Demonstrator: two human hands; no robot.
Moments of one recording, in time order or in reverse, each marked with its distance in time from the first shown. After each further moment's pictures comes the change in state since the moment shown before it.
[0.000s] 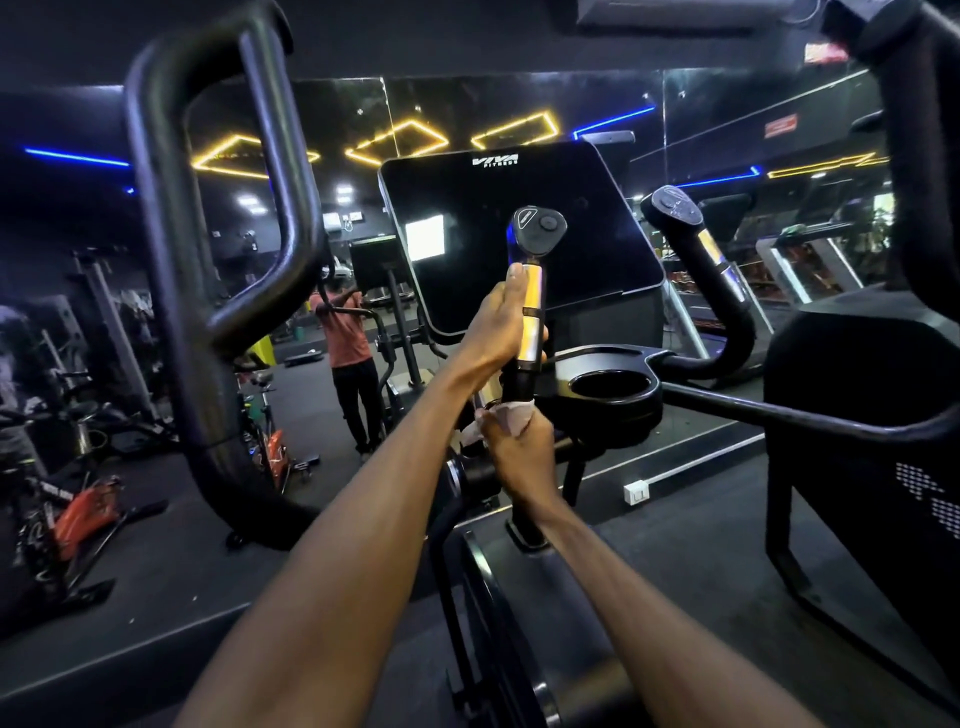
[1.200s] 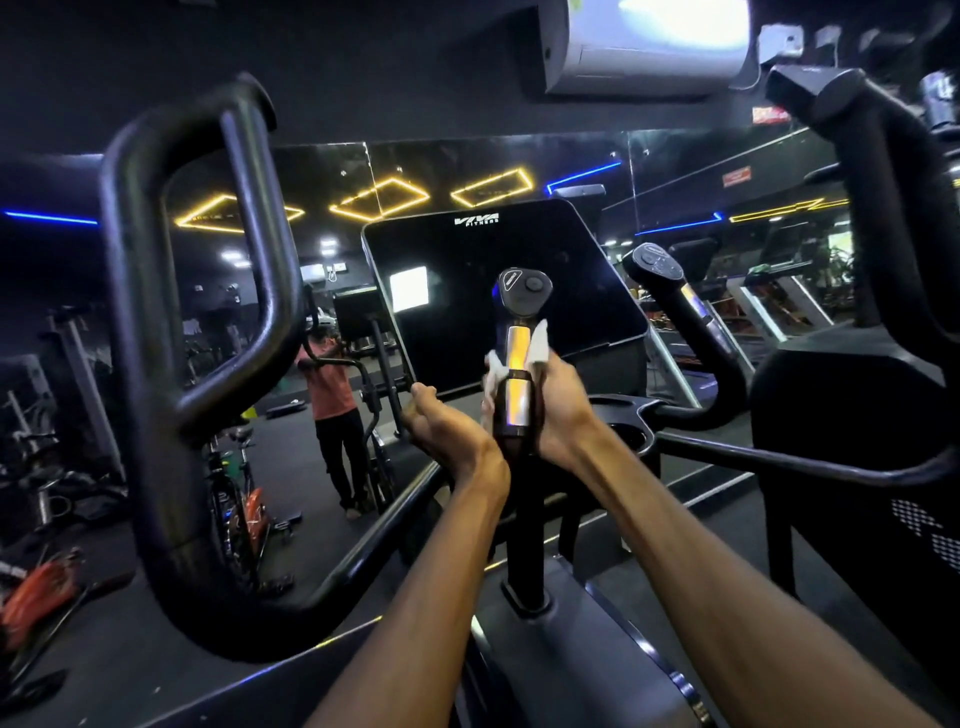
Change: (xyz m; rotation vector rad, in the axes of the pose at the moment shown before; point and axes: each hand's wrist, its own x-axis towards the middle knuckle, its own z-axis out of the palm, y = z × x) left_hand -0.008 -0.030 0.022 -0.730 1.046 -0.134; right_hand 0.086 -0.091 -0.026 0.718 -0.562 0.286
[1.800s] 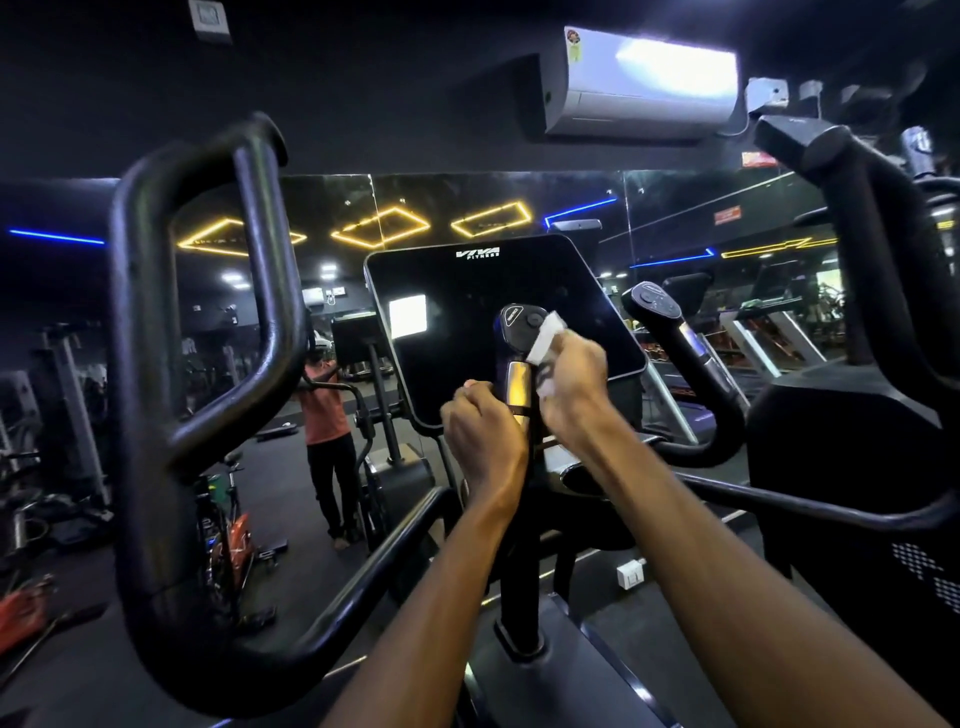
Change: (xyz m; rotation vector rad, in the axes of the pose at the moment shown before) left_hand -0.021 0.020 0.022 0.609 -0.304 0.277; right_hand 0.025 -0.049 0.009 -0.229 0.591 -0.437
